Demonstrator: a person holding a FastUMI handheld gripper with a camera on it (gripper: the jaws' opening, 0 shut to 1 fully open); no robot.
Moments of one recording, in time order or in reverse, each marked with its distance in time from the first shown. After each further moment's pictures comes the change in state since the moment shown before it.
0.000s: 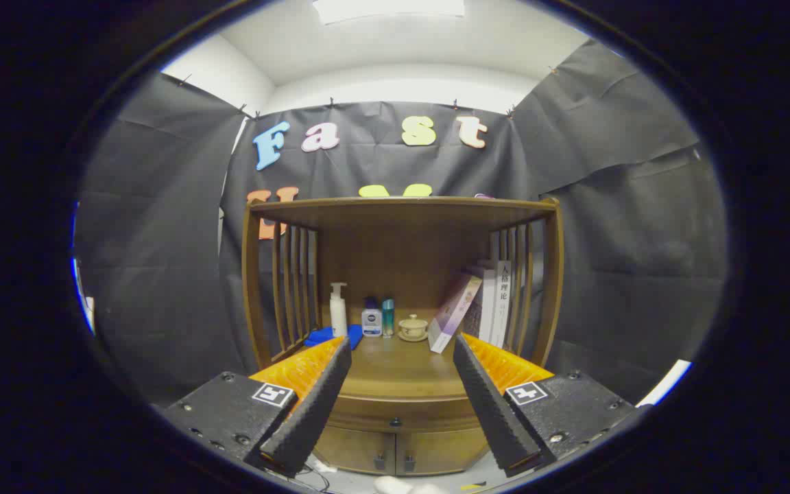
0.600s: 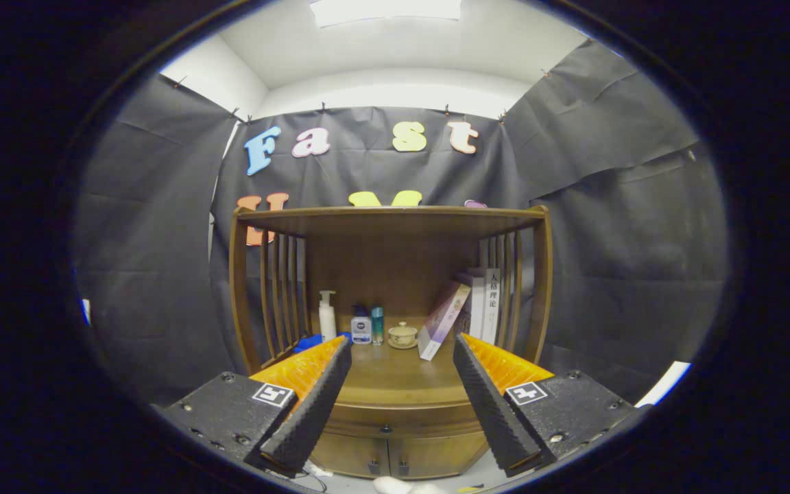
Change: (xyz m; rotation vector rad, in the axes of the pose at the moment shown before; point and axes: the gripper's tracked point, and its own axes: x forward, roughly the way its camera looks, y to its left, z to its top) arm 0.004 -0.017 0.010 0.003 -0.020 -0.038
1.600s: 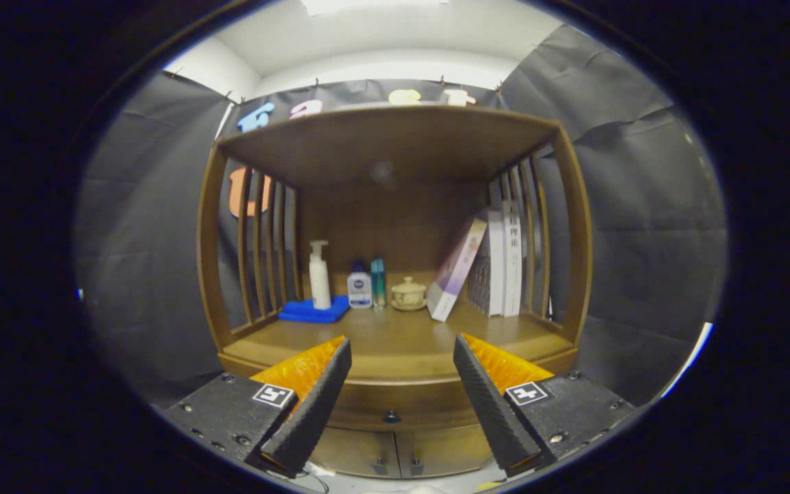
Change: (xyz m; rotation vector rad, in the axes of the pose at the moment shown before) arm 0.094 0.005 -0.164 0.027 0.091 0.010
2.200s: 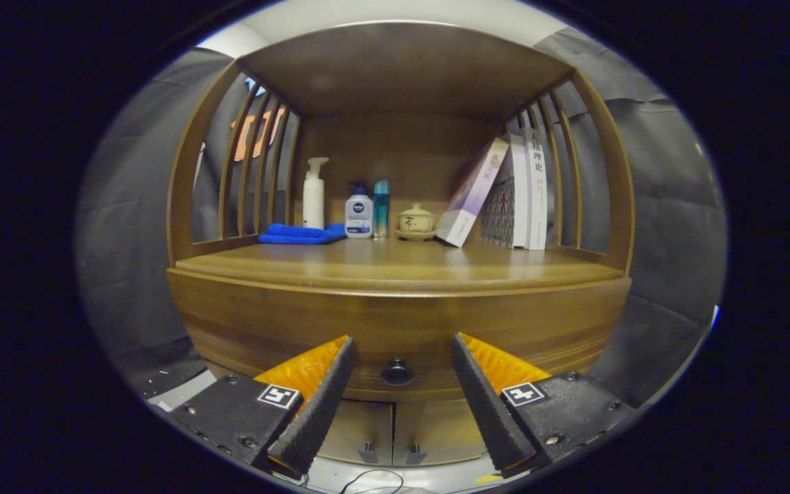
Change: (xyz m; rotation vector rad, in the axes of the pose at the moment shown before) arm 0.062 0.014 -0.127 -0.048 0.119 -0.023
